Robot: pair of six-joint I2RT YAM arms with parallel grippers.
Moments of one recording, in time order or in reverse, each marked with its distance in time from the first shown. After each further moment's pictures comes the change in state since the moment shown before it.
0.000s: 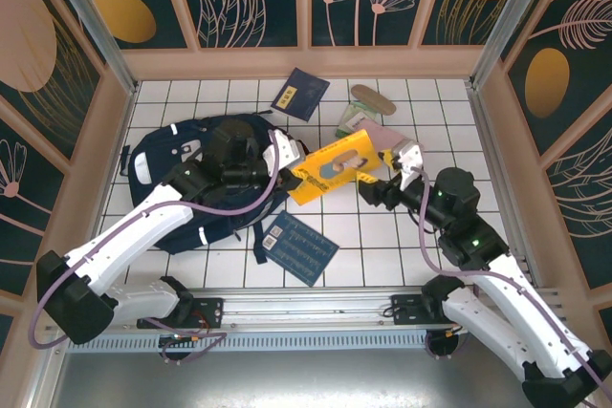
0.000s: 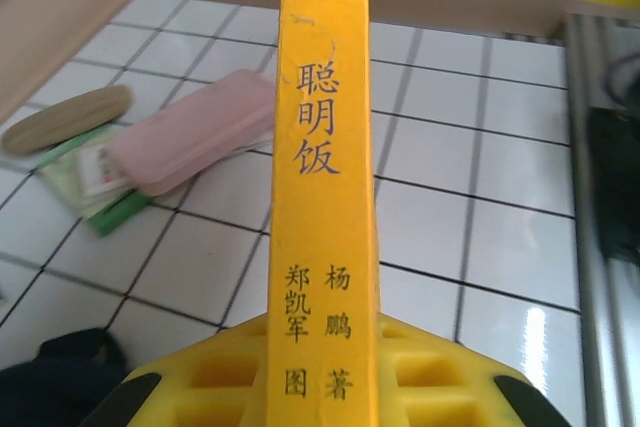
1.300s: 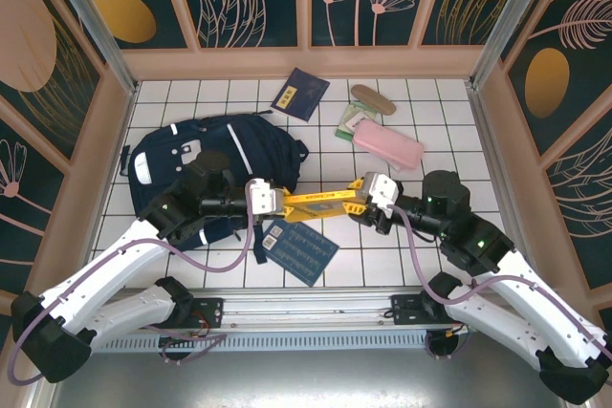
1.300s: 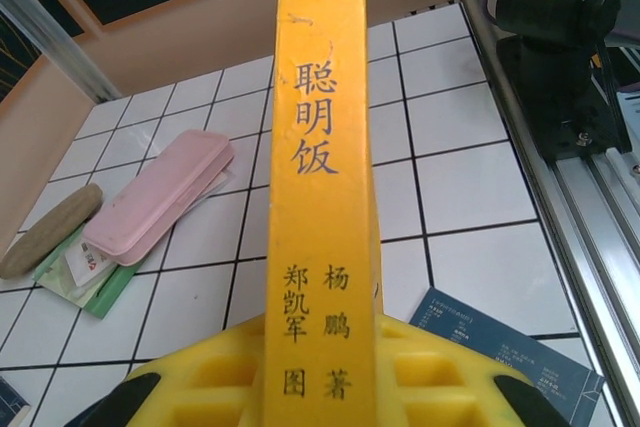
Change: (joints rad) left arm 0.007 -0.261 -0.267 0.065 0.127 0.318; right arm 0.189 0.026 0.087 -0.202 -0.135 -0.346
